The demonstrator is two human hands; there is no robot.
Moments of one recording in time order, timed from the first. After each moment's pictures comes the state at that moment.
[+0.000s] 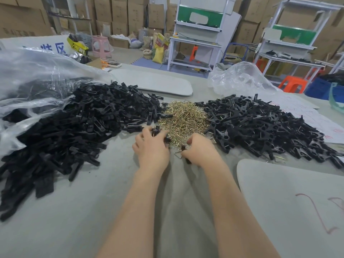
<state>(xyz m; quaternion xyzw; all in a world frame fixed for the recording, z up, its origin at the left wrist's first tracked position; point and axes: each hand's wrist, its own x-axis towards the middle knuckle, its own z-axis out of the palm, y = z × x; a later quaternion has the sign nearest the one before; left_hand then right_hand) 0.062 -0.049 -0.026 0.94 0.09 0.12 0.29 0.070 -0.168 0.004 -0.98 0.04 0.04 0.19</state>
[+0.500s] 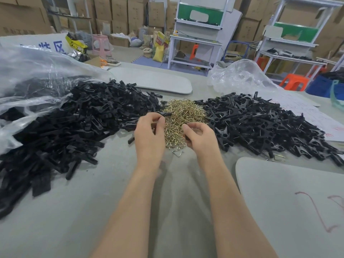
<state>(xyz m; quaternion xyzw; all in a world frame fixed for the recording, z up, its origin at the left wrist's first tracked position) 0.060 -0.049 -0.010 0.75 0.03 0.30 0.58 0.073 -0.172 -0.008 -0.73 0.03 -0.08 0.68</state>
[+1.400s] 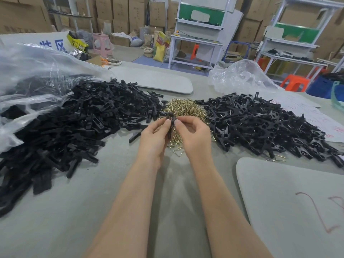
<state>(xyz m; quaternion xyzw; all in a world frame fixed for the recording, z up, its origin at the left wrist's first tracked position) 0.064 -0.055 -0.006 0.44 0.08 0.05 0.89 0.062 -0.146 0.001 -0.73 -0.05 -0.20 0.66</state>
